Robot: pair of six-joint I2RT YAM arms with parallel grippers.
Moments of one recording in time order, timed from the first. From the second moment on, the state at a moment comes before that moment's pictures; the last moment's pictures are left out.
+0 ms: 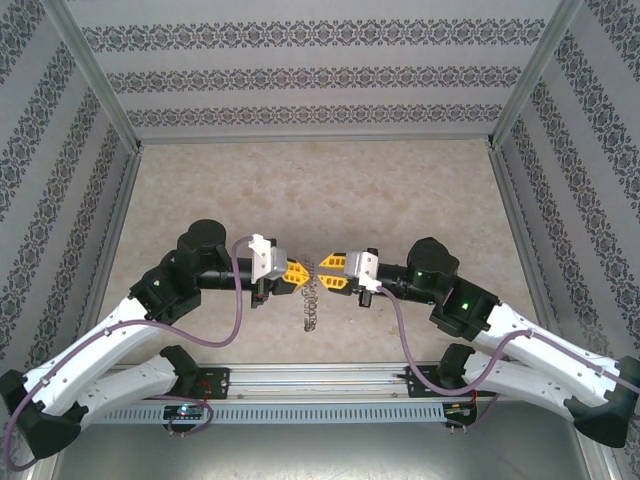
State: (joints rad) left arm -0.72 0.87 0.88 -0.32 0.71 0.28; right arm 0.93 0.81 0.74 -0.03 -0.42 -0.37
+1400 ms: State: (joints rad) left arm -0.82 0.98 1.03 -0.51 0.45 0.42; right arm 0.92 0.94 0.91 -0.34 -0.36 -0.43
